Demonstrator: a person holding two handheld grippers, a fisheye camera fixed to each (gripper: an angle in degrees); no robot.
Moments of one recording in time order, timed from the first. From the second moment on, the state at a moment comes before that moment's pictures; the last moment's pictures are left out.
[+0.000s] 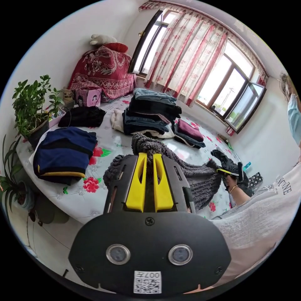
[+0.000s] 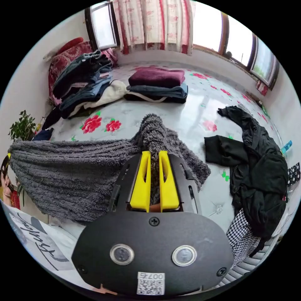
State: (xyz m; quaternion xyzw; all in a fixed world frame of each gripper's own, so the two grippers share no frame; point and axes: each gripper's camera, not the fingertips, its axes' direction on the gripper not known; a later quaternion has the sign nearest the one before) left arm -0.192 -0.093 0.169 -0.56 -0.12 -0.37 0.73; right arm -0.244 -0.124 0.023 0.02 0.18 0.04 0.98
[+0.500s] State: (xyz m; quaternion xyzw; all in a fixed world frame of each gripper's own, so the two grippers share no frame) left arm -0.330 0.054 0.319 -0.55 -0.18 -0.38 0.73; right arm -0.274 -0.262 -0.159 0.28 0.18 -0.03 0.94
